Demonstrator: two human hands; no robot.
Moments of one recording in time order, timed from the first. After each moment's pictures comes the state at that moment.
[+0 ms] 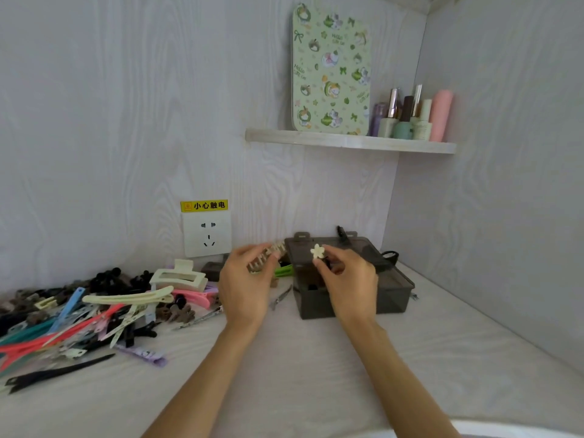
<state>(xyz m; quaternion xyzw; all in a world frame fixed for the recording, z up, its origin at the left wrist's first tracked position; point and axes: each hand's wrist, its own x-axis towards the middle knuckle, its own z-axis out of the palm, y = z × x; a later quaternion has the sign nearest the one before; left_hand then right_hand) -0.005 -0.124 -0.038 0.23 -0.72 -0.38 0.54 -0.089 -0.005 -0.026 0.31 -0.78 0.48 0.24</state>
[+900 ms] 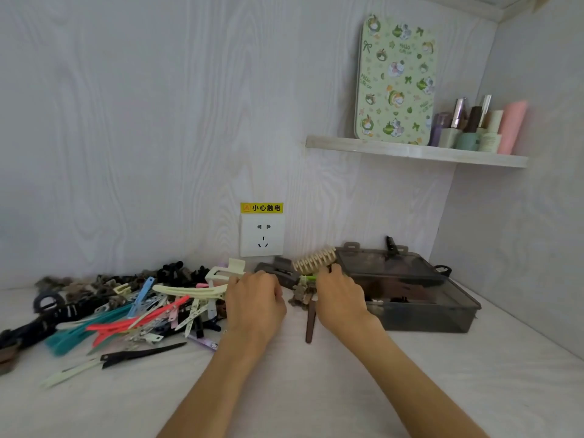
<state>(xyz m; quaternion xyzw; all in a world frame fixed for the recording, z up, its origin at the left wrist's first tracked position) 0.054 -0.173 -0.045 0.33 -0.89 -0.06 0.30 -0.034 -0.079 -0.021 0.40 -0.91 0.10 0.10</state>
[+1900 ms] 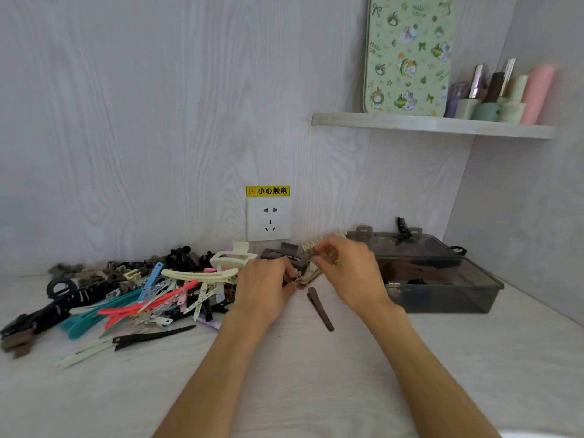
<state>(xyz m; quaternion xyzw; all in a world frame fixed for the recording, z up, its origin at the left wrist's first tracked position) 0.055 -0.181 -0.045 0.26 -0.92 -0.07 0.28 -0.050 -0.072 -0.020 0.45 -0.80 0.36 0.16</state>
